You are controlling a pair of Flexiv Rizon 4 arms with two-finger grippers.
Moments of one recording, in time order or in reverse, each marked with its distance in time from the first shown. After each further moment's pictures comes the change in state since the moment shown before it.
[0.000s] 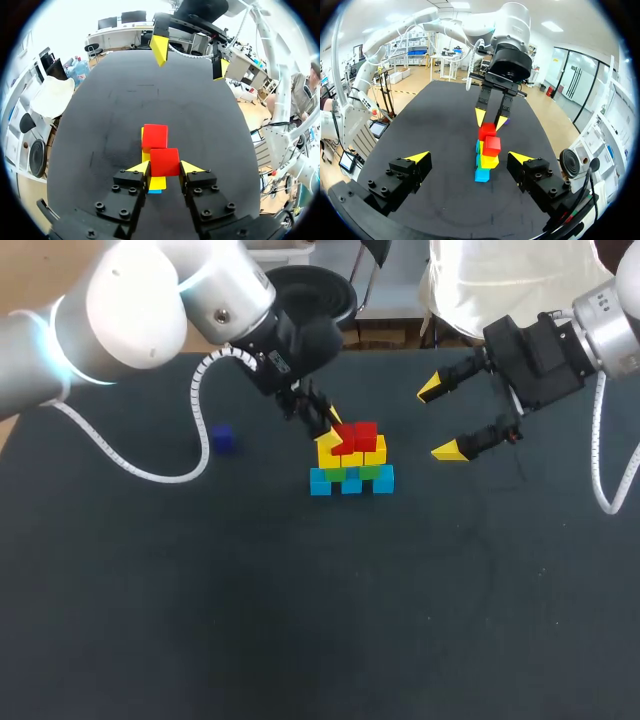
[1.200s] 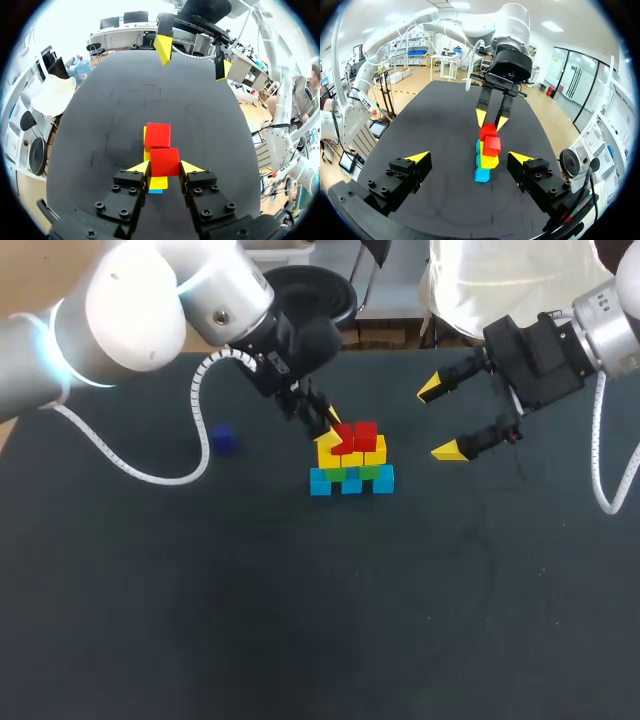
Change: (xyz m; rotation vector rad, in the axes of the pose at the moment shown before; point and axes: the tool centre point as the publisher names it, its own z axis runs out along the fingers) left arm 0.001 0.002 0.001 -0.006 -0.006 -0.014; right arm 0.000 0.000 0.000 0.000 0.000 0.000
